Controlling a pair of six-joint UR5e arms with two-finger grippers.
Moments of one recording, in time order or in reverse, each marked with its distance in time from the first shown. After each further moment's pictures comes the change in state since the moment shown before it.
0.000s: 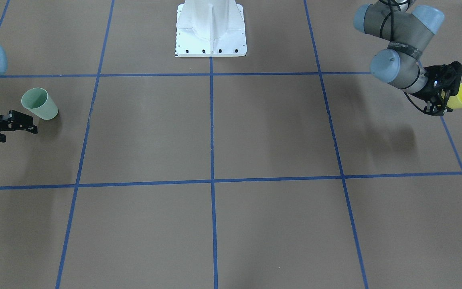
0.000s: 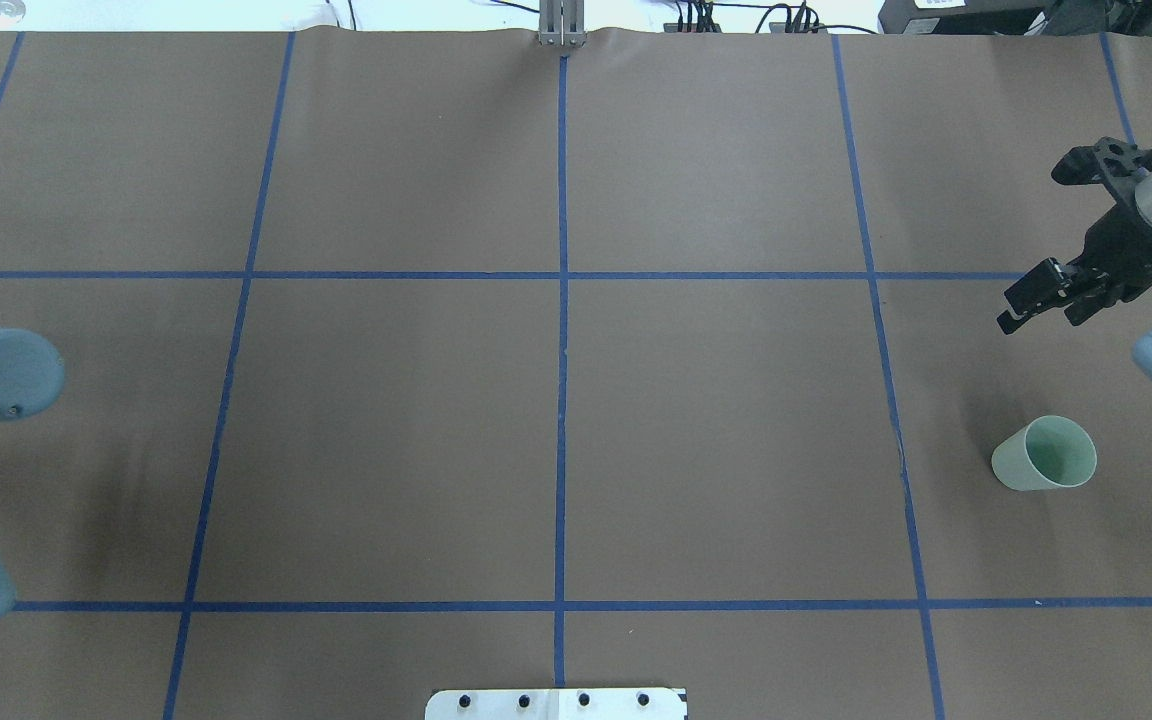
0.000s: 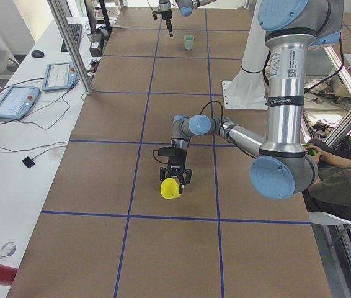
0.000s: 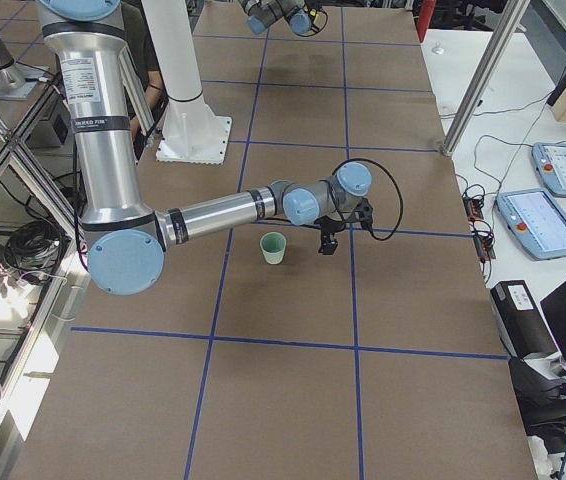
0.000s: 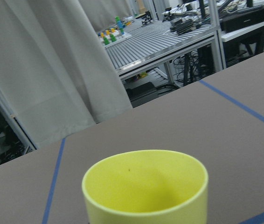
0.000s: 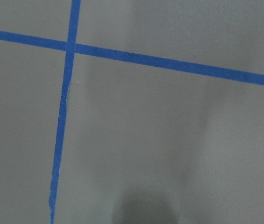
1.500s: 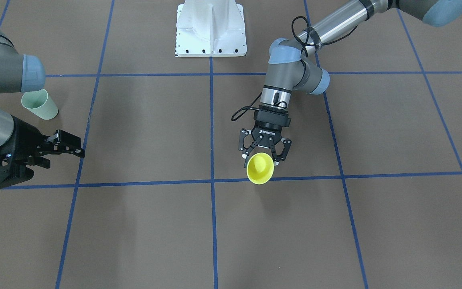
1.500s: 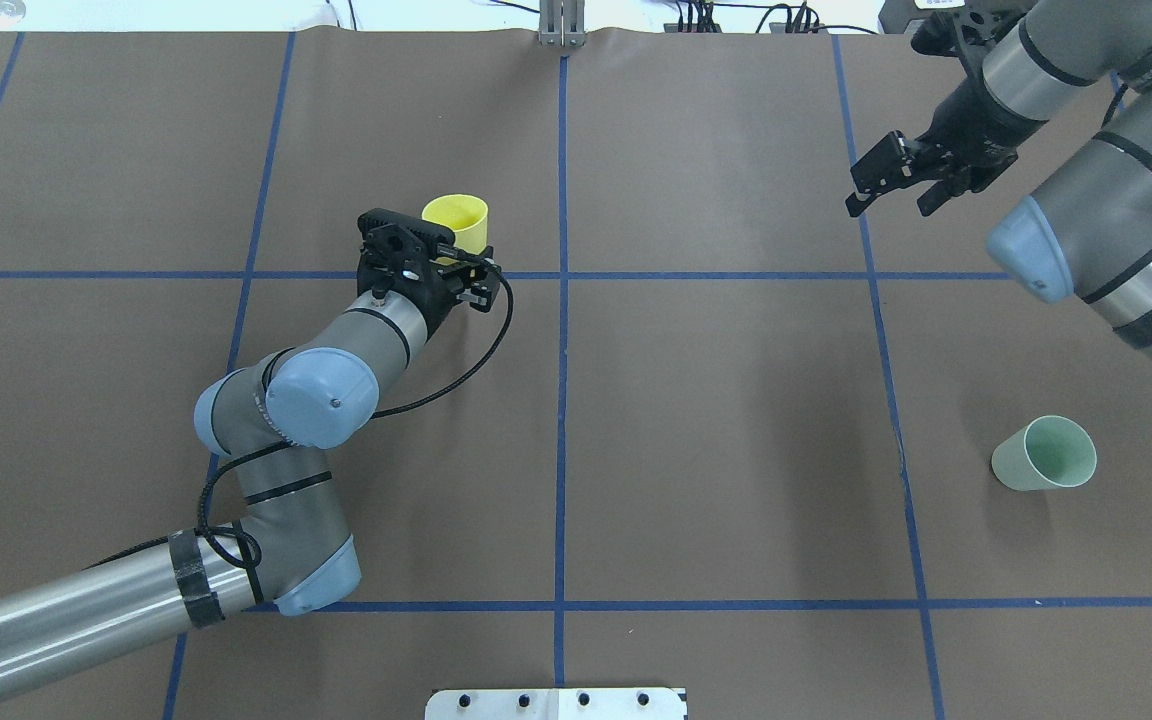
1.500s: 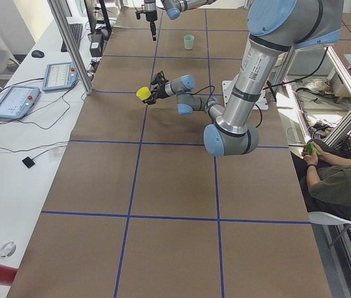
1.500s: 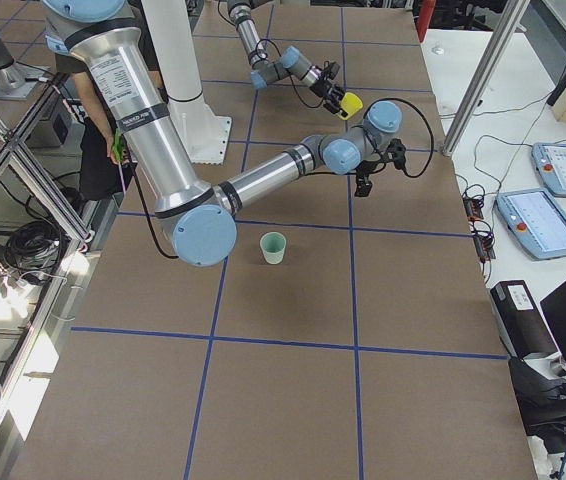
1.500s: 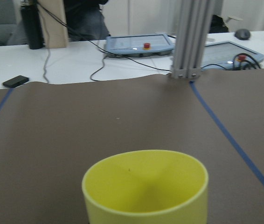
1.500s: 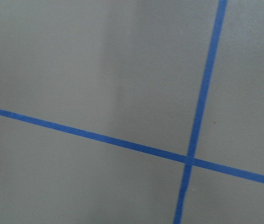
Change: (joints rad) left arm 0.200 -0.572 0.518 -1.471 0.111 1.146; right arm -0.048 0.334 -0.099 0.077 -0.016 0.277
